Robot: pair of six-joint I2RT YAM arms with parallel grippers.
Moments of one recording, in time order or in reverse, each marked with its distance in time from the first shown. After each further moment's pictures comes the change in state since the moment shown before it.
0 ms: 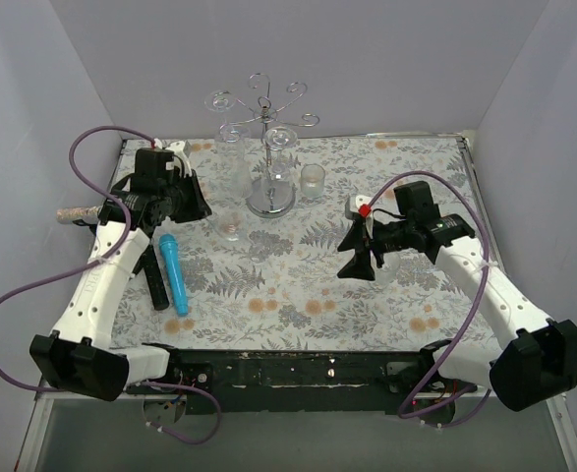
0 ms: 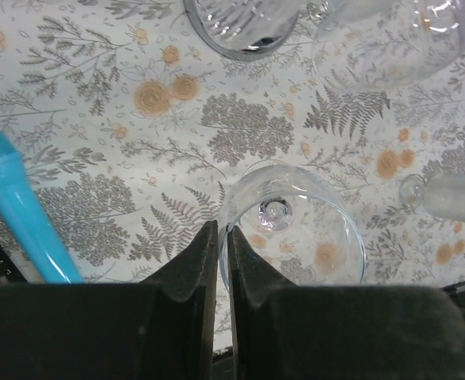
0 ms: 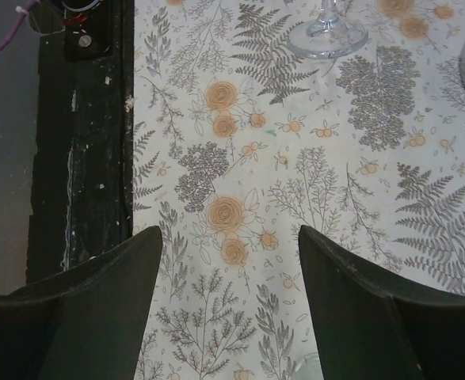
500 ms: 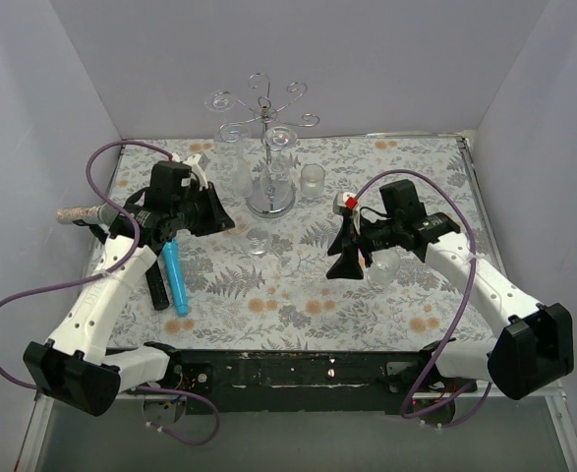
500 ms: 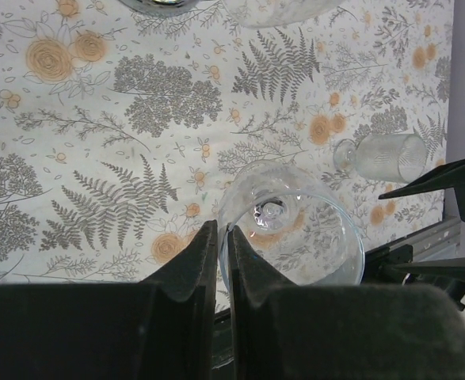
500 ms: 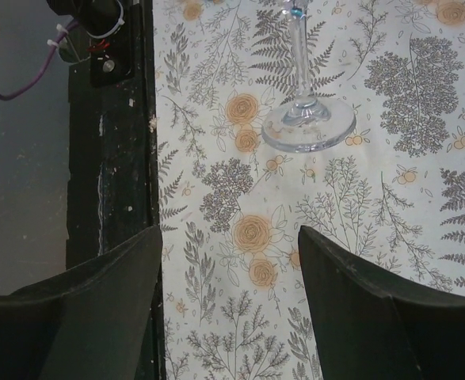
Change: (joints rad) left arm -0.125 -0.090 -0.114 0.063 0.082 -0.170; right arm 0.091 0.072 -0.002 0.092 0.011 0.187
